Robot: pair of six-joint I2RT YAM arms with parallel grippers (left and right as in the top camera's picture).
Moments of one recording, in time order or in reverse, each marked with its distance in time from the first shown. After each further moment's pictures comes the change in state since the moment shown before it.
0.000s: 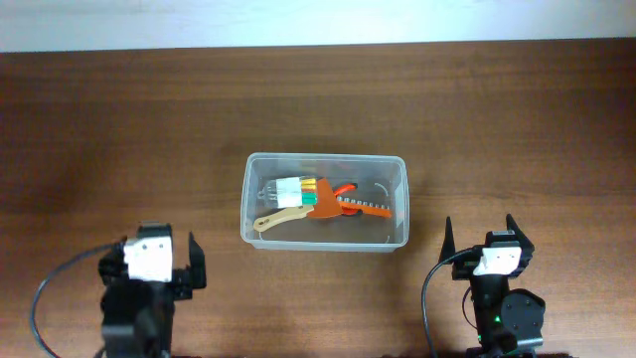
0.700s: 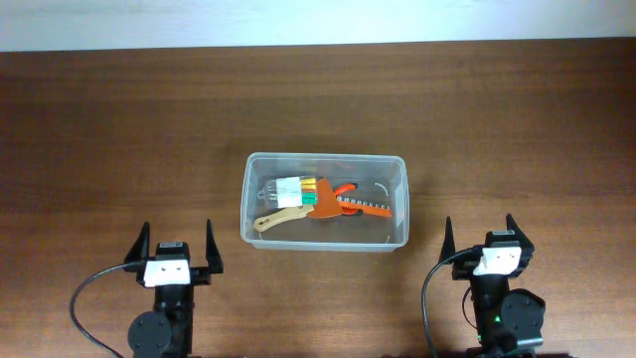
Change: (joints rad) left arm -0.001 -0.293 -0.510 0.639 0.090 0.000; right arm 0.000 0.000 0.000 0.000 0.000 0.000
